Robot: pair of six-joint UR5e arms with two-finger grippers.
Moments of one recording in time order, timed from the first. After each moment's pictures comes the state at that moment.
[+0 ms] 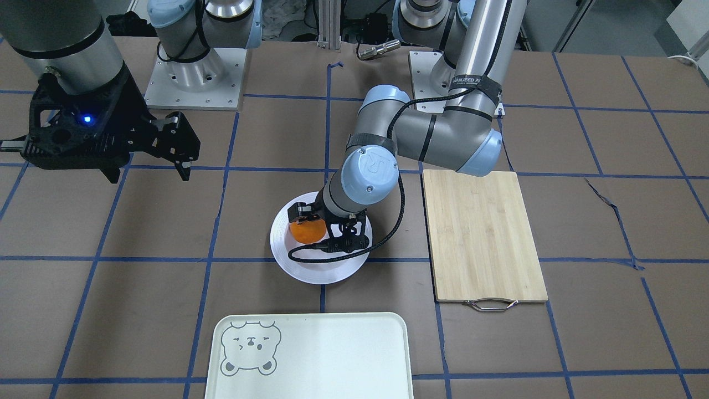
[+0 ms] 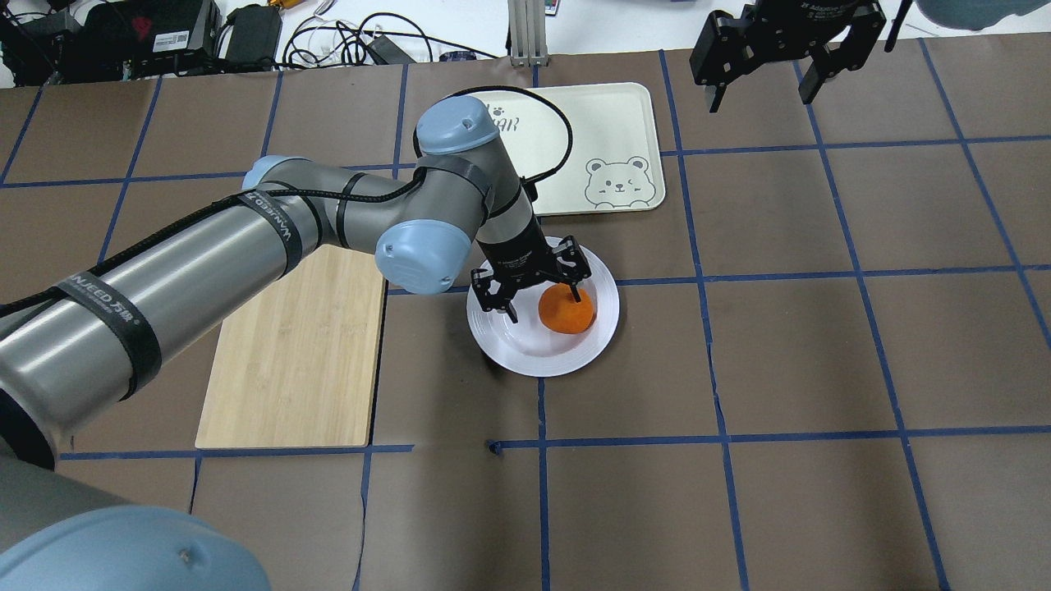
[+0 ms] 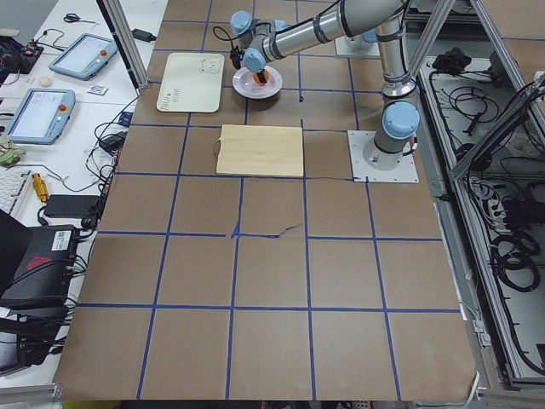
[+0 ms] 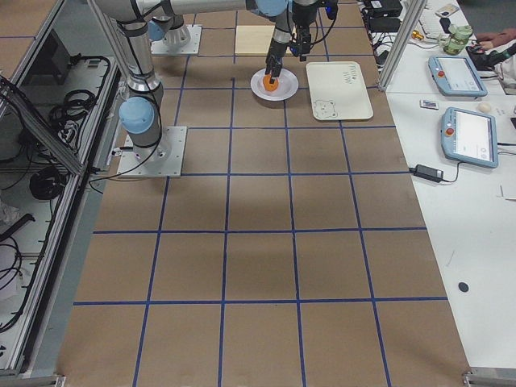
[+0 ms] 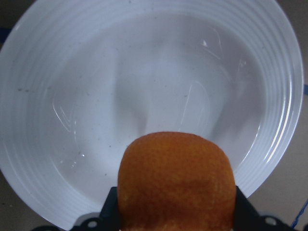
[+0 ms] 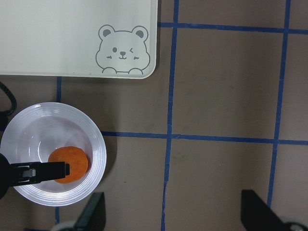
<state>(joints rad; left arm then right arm) -1.88 -2.03 -1.68 -1.14 1.24 -0.47 1.59 -1.41 1.34 -1.57 -1.57 -0.04</state>
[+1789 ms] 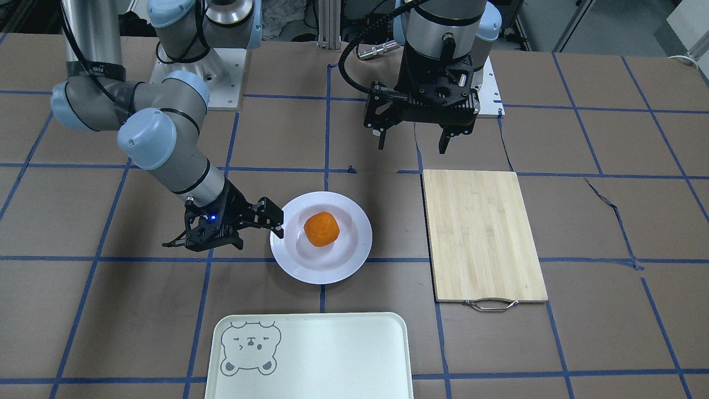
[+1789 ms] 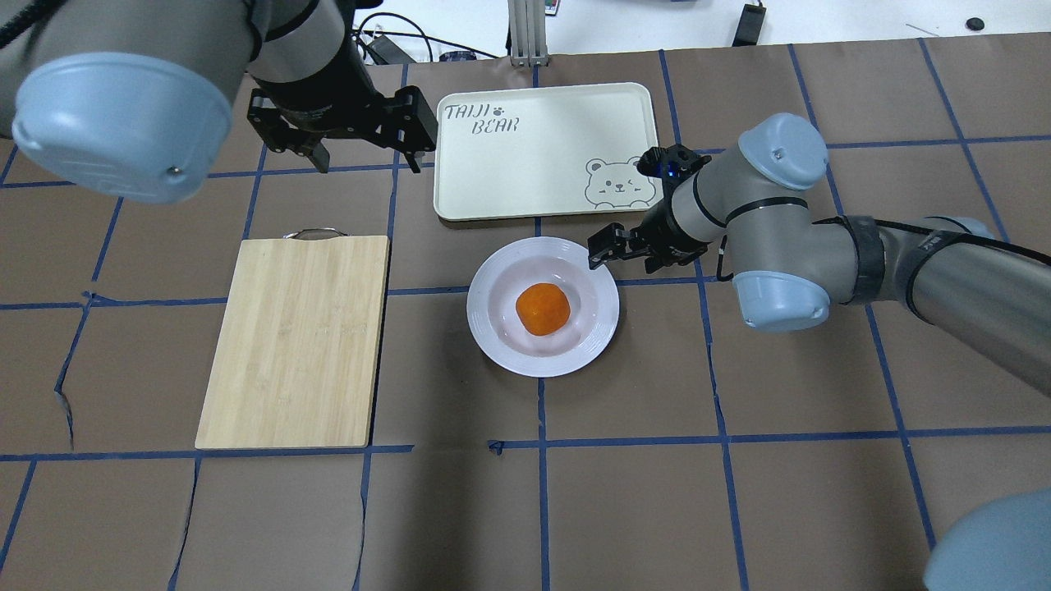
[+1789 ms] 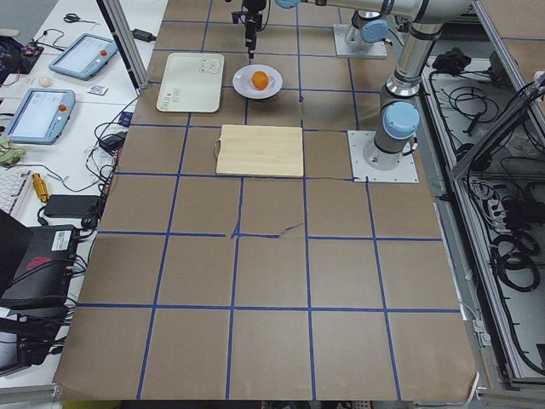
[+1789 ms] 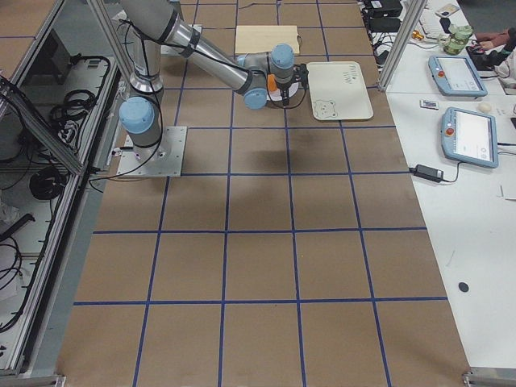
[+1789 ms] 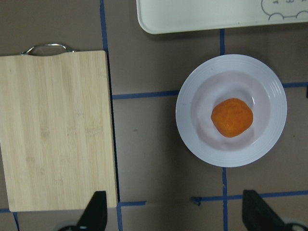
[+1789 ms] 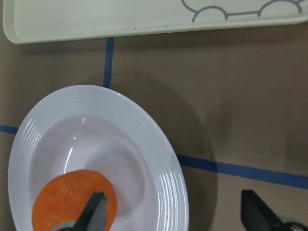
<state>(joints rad) -1.71 -1.62 -1.51 -1.42 1.58 -0.09 1.59 -1.25 2.01 -2.46 -1.14 -0.02</state>
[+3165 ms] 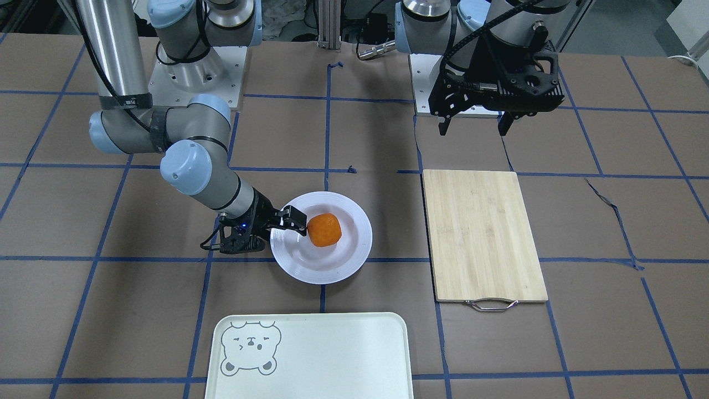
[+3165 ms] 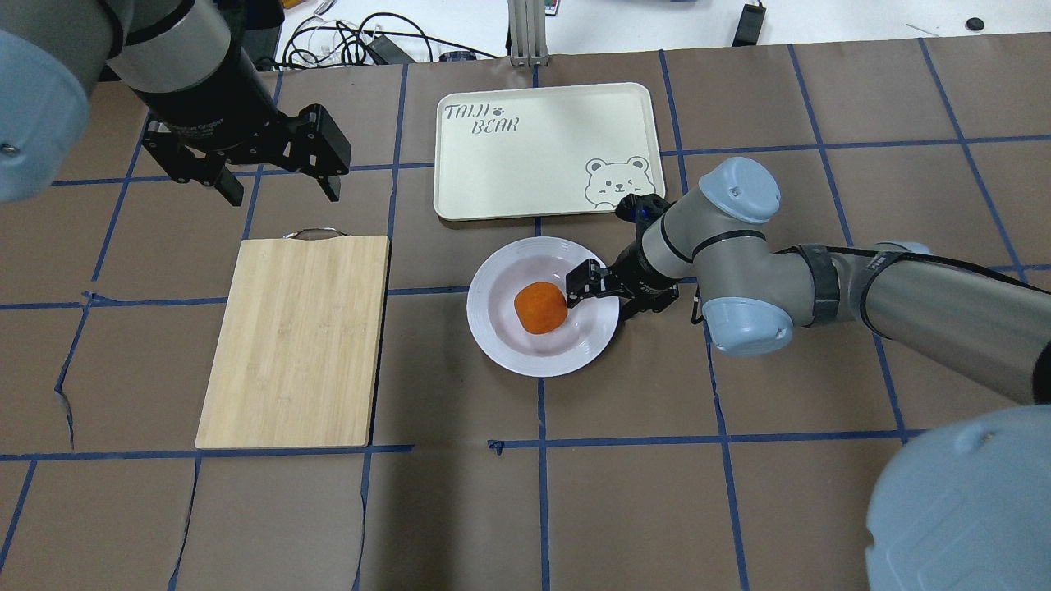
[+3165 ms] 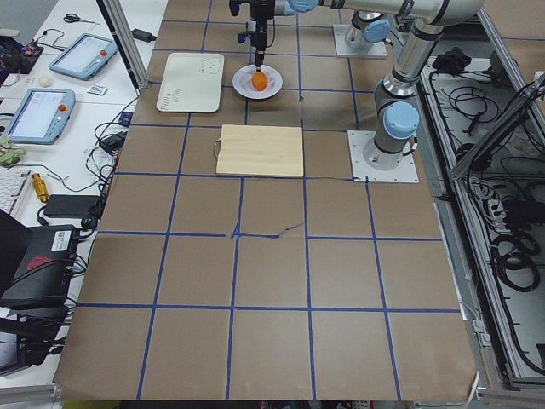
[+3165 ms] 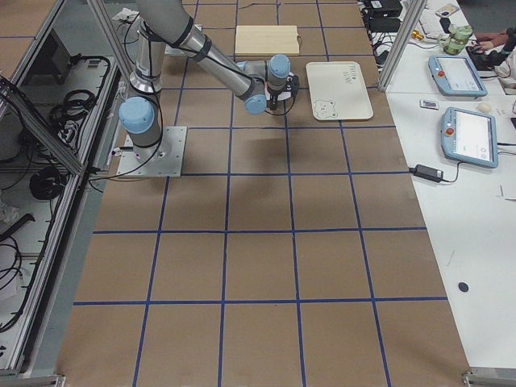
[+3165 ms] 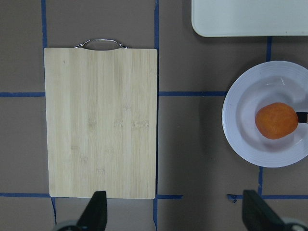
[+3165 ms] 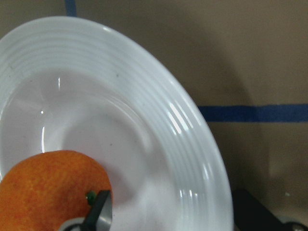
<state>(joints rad) -1.61 -1.55 -1.53 -1.61 1.59 -0.05 1.66 -1.16 2.04 -2.47 -1.12 0.17</state>
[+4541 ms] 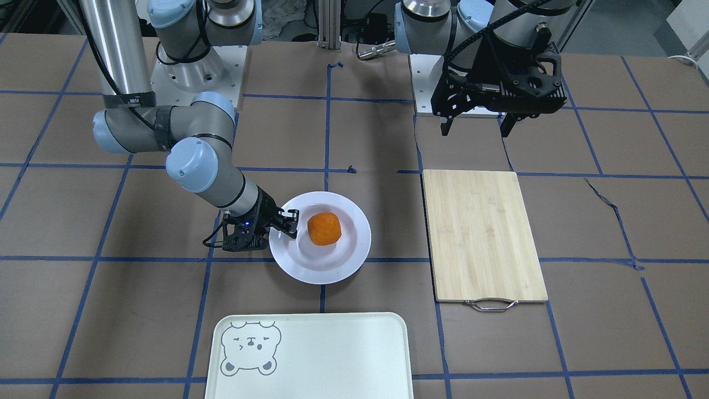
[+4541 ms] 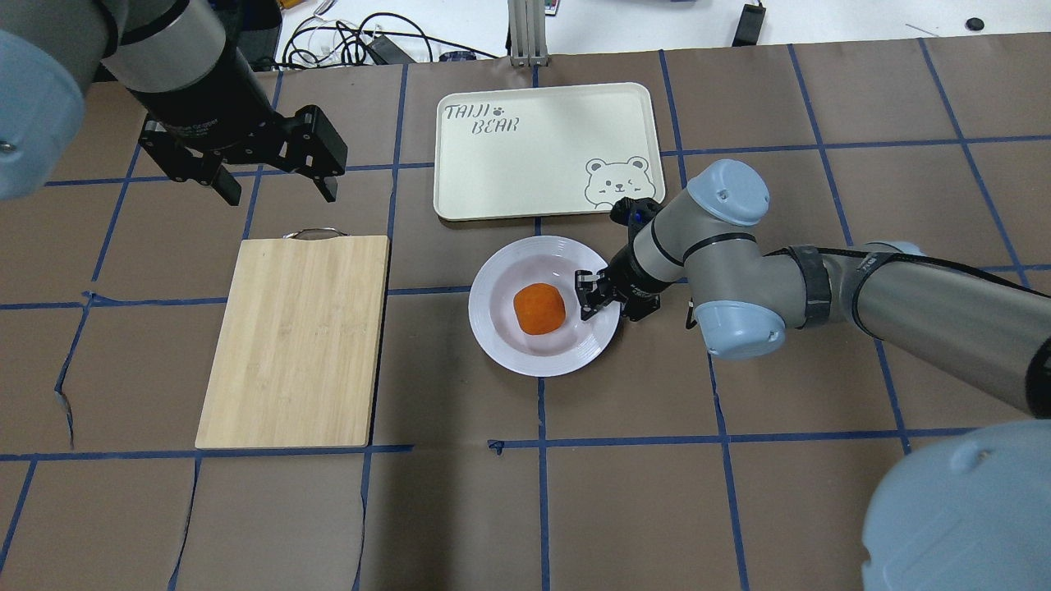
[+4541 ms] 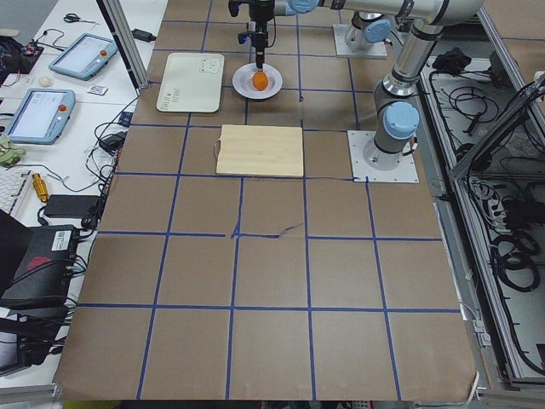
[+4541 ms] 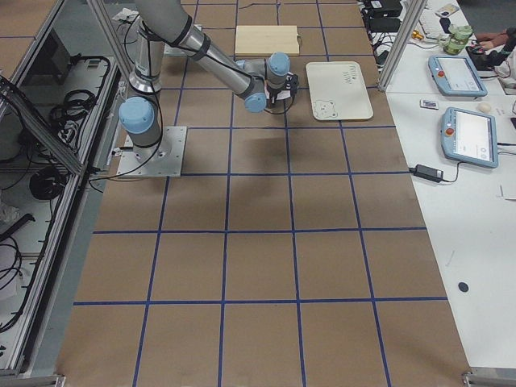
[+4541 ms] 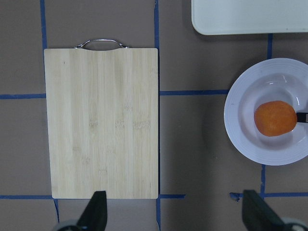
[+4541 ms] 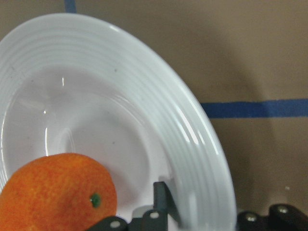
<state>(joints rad) -1.61 -1.55 -1.53 -1.60 1.58 -0.03 1.66 -1.17 2.03 -2.46 -1.14 0.19</state>
